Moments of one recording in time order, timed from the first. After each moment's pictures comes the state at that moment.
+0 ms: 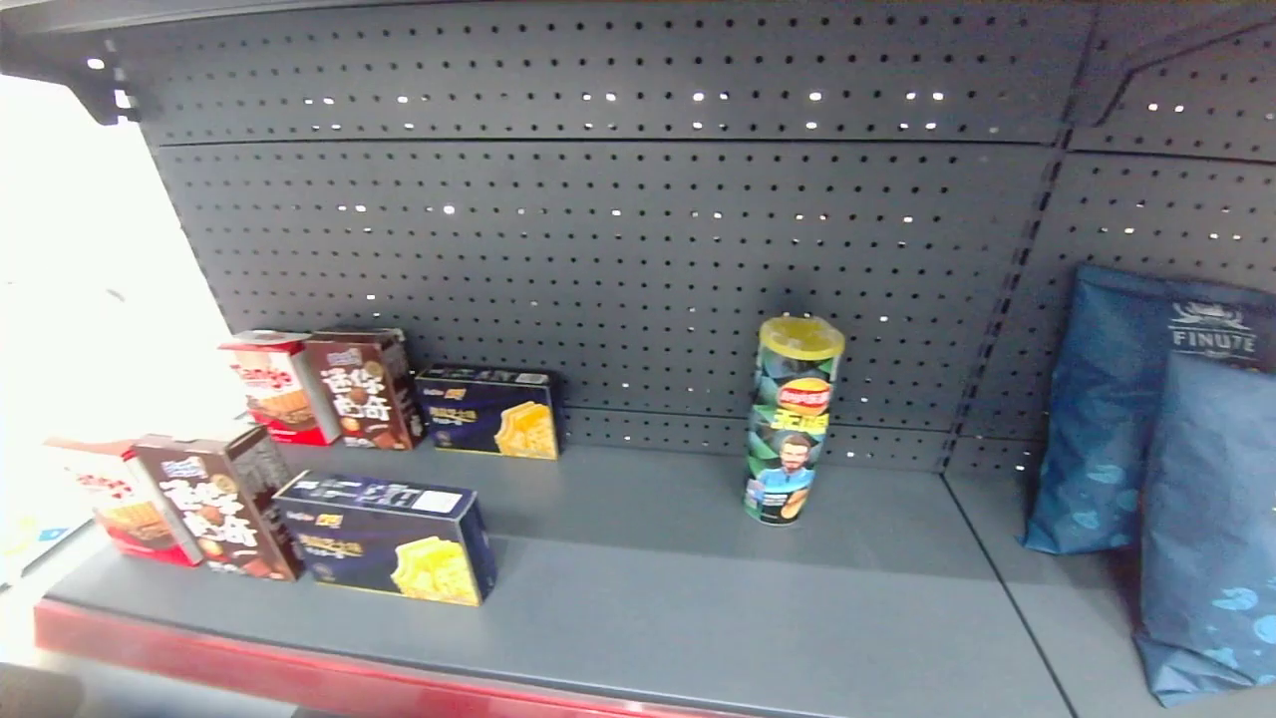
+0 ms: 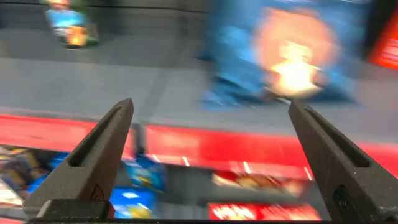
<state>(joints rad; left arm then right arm) 0.00 0.00 0.00 0.00 0.05 -0.01 0.00 0.00 0.00 0.00 0.03 -0.01</state>
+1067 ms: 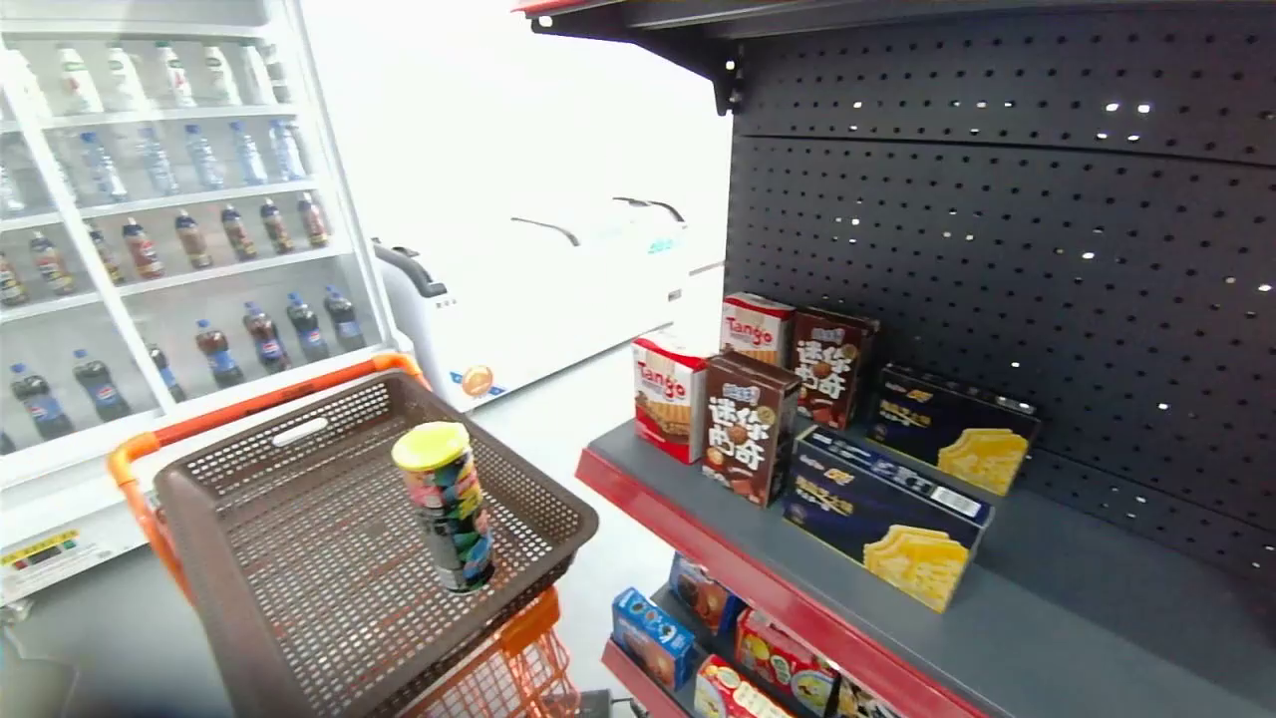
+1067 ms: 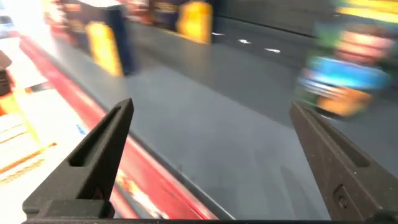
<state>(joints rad) 0.00 0.00 0.00 0.00 0.04 0.00 0.00 0.00 0.00 0.00 0.03 0.00</state>
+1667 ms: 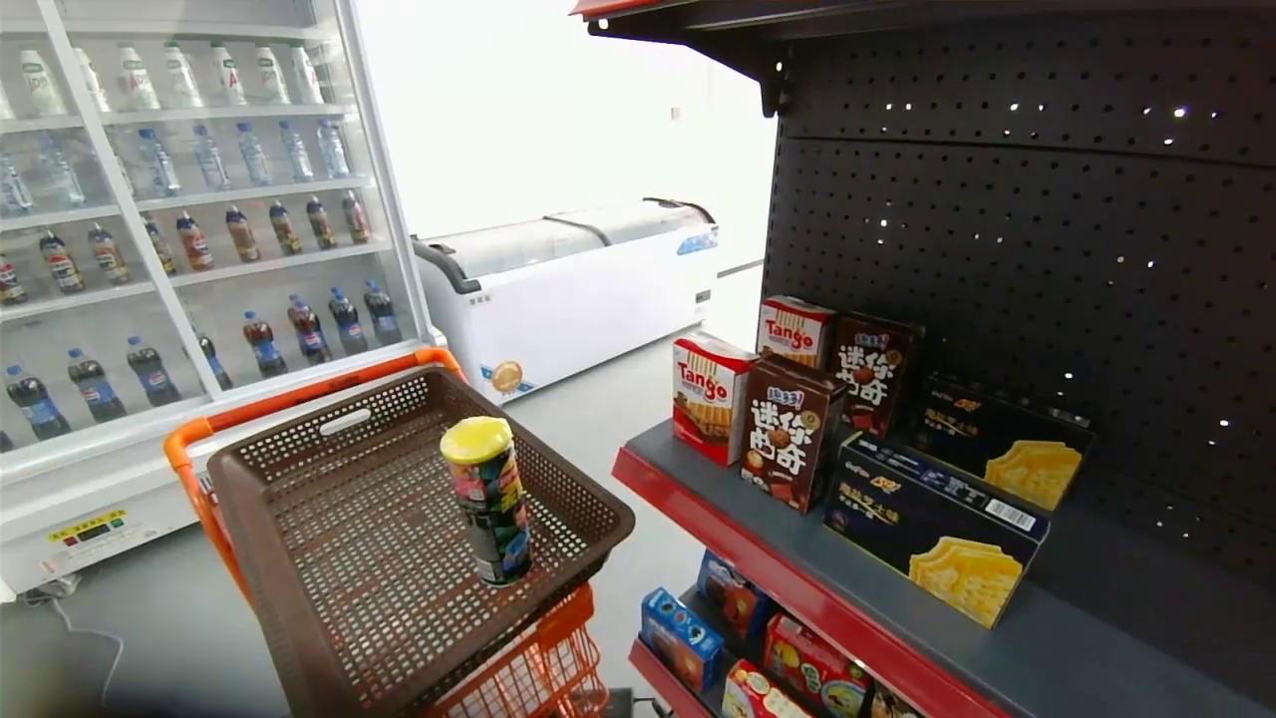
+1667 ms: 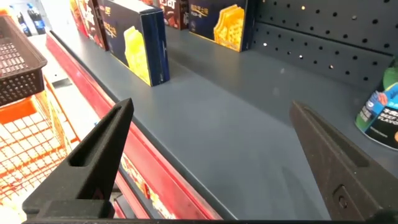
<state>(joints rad) 0.00 0.03 -0.15 0.04 0.01 0.03 0.00 0.00 0.00 0.00 0.03 0.00</state>
